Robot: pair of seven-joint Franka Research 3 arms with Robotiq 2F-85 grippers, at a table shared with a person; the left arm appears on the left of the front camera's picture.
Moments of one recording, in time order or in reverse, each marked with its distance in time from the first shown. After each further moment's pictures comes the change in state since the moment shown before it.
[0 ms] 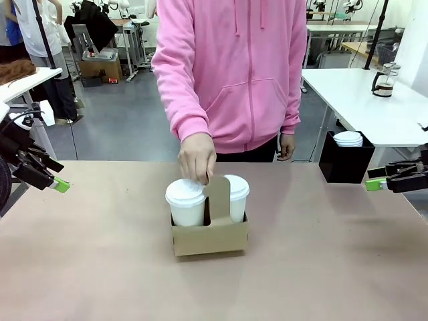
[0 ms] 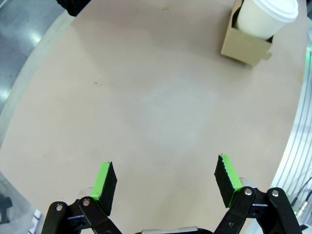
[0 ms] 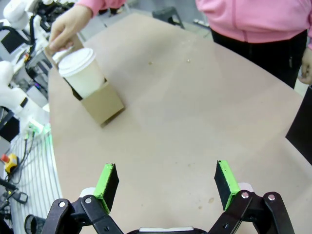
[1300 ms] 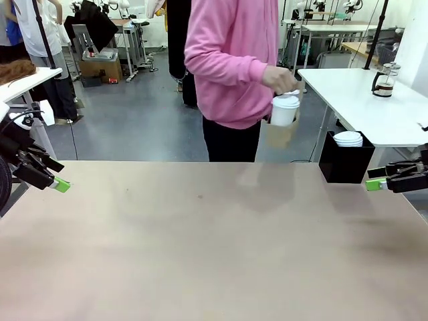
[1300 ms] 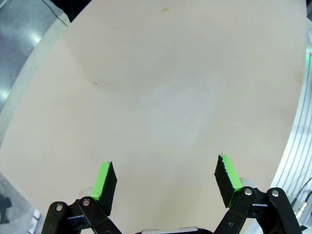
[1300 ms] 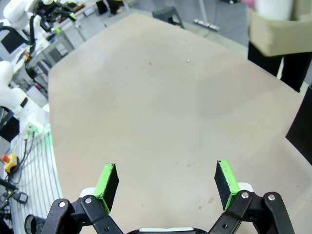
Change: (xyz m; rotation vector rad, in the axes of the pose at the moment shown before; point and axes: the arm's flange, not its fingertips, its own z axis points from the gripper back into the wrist) left arm 0.000 0.000 0.000 -0.001 -0.004 0.003; right arm 0.000 0.000 0.000 0.000 0.000 0.000
